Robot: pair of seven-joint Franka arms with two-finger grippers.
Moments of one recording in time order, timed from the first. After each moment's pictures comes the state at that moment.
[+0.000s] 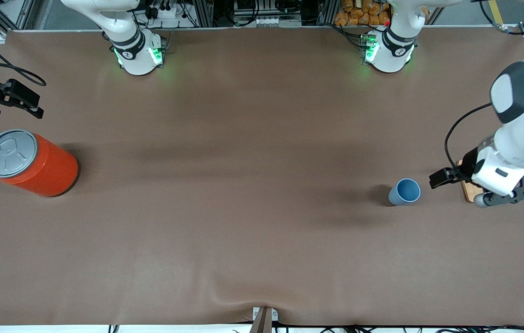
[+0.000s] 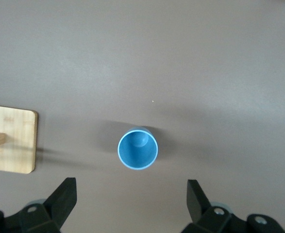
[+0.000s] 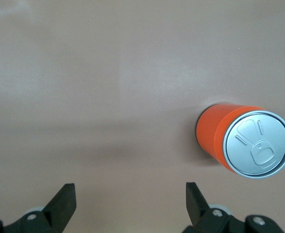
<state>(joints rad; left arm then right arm) -0.05 0.22 -0.03 -1.61 -0.02 1.87 -0.26 -0.03 -0.03 0.05 -1.52 0.01 1.50 0.02</state>
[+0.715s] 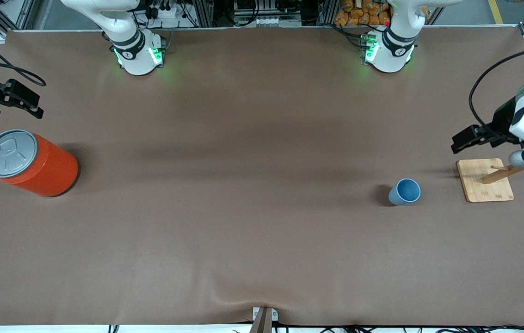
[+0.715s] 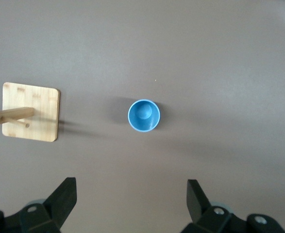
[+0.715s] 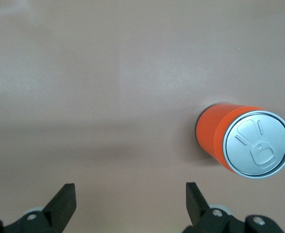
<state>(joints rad) -0.05 0.07 -0.04 -1.56 -0.01 1.64 -0.25 -0.03 -0.03 0.05 -1.52 0.01 1.50 0.02</state>
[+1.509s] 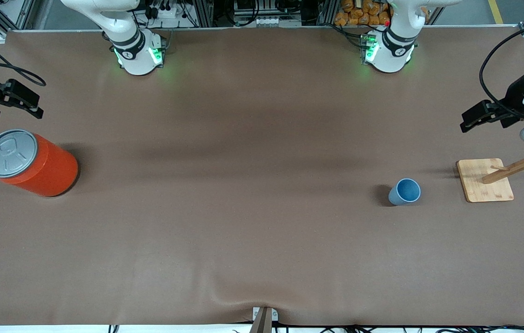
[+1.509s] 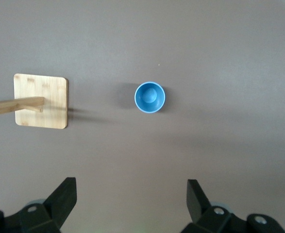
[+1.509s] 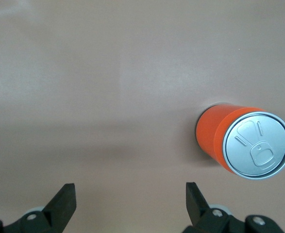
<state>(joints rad) -0.04 0.01 -0.04 -1.55 -0.01 1.55 -0.20 -0.03 -0.03 0.05 -1.52 0.01 1.51 0.02</state>
